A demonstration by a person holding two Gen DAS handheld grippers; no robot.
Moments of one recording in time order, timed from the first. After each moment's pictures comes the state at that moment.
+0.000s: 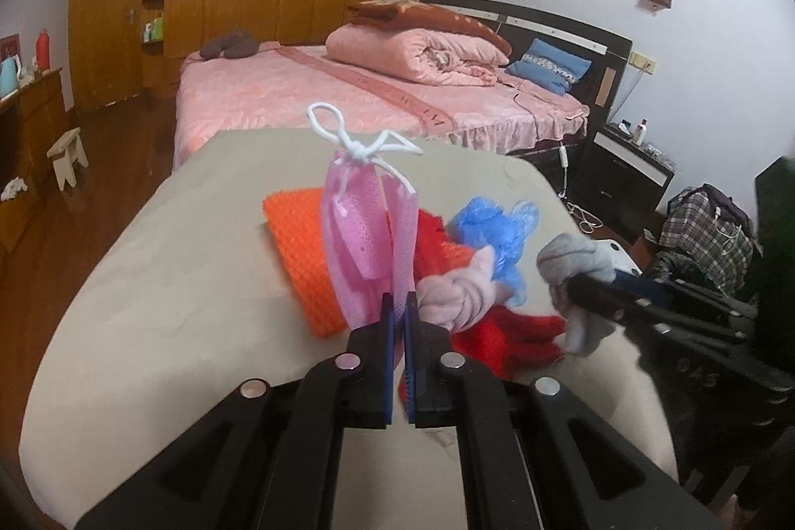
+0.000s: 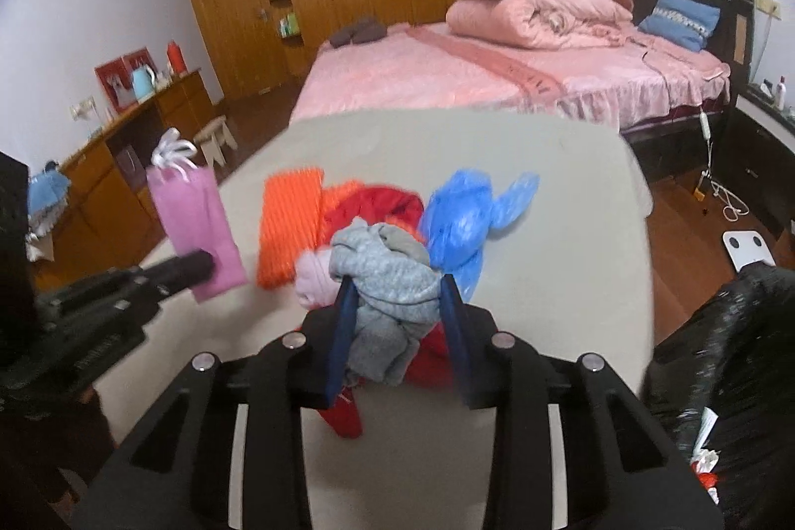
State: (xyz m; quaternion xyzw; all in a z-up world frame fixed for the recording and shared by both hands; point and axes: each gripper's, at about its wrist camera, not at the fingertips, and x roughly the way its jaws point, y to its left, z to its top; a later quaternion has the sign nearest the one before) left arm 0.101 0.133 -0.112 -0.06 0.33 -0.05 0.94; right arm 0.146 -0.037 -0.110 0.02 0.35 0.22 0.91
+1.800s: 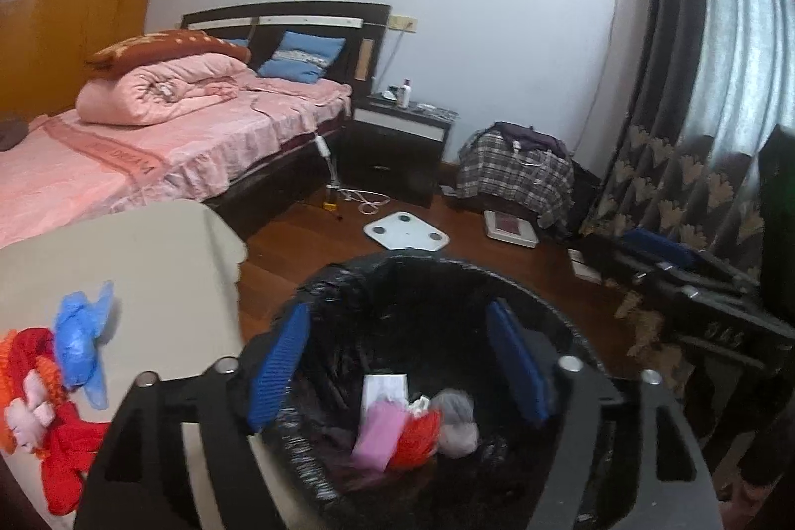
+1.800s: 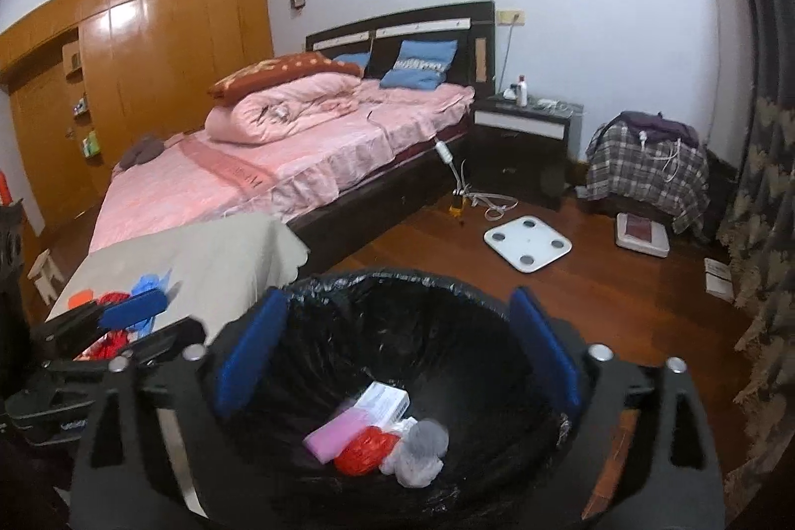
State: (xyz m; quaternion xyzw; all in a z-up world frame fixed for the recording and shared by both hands) left arm 0.108 -0.141 -0.072 0.01 0.29 -0.35 0.89; right arm 0.031 -0.315 -0.060 0.07 0.25 -0.10 0.96
